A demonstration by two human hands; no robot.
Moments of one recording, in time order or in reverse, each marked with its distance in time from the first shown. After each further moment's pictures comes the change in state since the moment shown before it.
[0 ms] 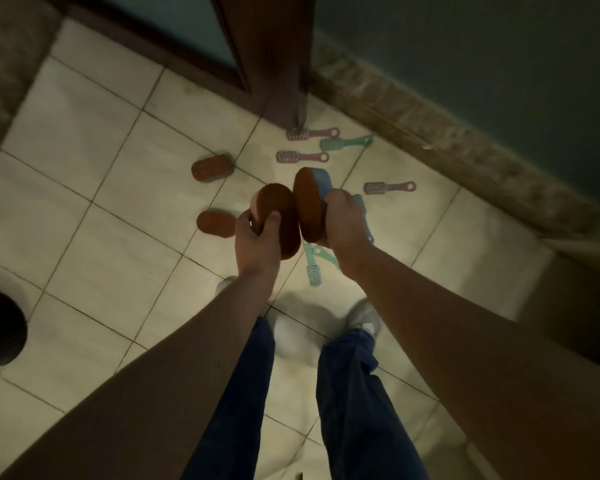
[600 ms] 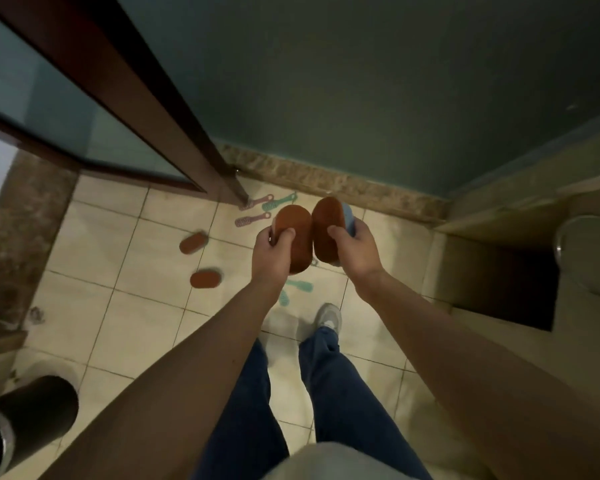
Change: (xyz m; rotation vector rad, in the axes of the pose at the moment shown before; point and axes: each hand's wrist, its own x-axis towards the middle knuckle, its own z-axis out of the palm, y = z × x) left_hand -0.244 0.183 0.035 0.201 -0.317 0.108; right_hand -0.214 -0.115 -0.207 0.157 0.177 -0.113
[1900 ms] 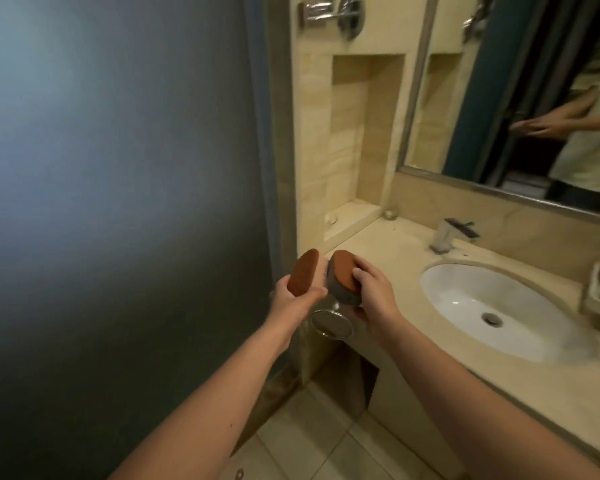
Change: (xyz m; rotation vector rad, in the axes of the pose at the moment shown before) left_hand -0.300 0.221 0.101 0.464 -1.115 0.721; right_hand -0.310 -0.129 -0.210 0.768 0.972 -0.503
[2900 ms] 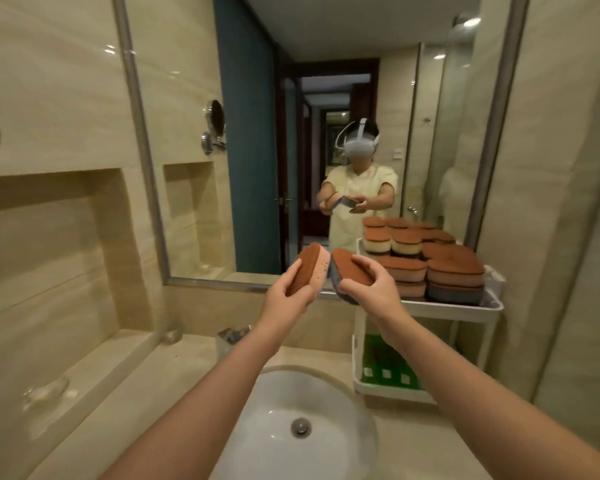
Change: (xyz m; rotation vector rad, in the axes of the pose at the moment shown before) left_hand 0.089 0.210 0.480 -0.071 -0.639 0.474; right_hand 0.157 -0.201 -0.440 -0.315 0.558 -0.447
